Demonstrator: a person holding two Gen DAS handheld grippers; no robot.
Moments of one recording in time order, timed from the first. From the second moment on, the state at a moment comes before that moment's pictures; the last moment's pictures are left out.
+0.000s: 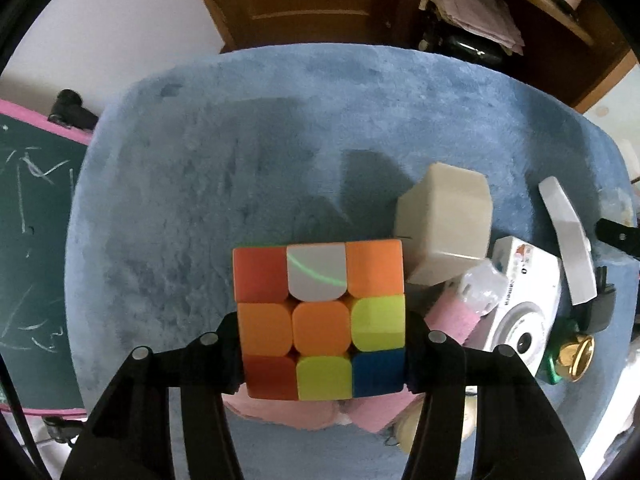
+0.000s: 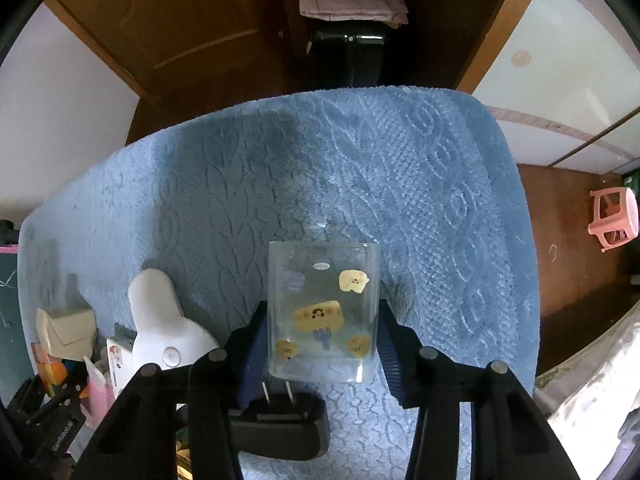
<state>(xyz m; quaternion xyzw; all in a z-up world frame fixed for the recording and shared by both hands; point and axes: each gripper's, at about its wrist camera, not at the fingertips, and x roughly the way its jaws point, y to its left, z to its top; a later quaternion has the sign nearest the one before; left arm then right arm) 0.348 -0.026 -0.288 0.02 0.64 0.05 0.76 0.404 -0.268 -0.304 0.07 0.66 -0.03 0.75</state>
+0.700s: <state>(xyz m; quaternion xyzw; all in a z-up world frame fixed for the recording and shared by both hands) 0.250 0.006 -0.135 0.02 0.56 -0.01 0.83 0.306 -0.274 -0.174 0.12 0.58 0.02 0.80</state>
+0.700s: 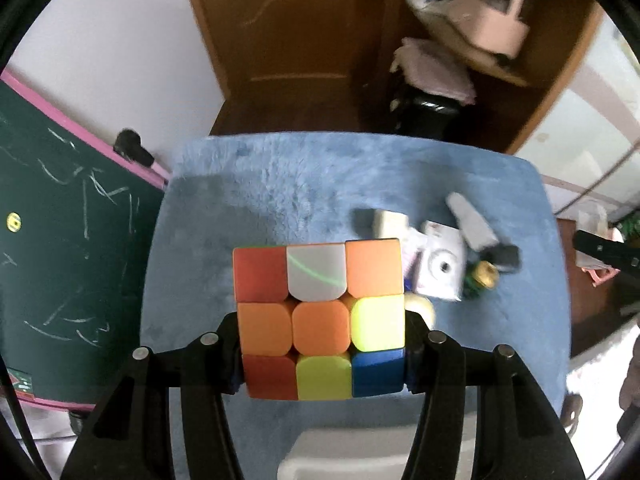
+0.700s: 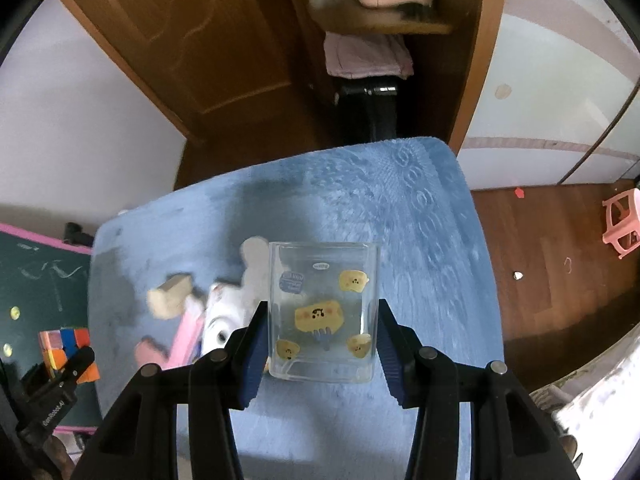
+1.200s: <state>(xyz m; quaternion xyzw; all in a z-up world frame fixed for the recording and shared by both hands) 0.122 -0.002 -0.060 0.03 0.52 -0.11 0.85 0.136 -0.233 -0.070 0.11 0.51 0.05 0.85</state>
